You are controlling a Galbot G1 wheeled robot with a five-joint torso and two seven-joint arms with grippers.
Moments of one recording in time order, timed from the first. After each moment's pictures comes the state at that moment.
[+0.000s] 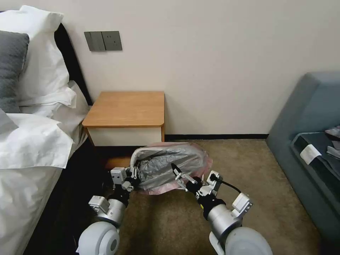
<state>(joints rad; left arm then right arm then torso) 1.51 -1.30 -0.39 -2.10 -0.46 -0.02 0.00 -1.47 1.21 0.10 2.31 1.00 -0.18 0.27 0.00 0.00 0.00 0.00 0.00</state>
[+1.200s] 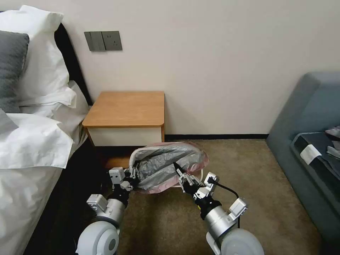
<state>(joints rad) 1.51 -1.30 -0.40 -2.12 -0.56 0.07 -0.06 -1.49 1.22 0.12 2.24 0.91 -0.08 0.08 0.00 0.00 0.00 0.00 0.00</state>
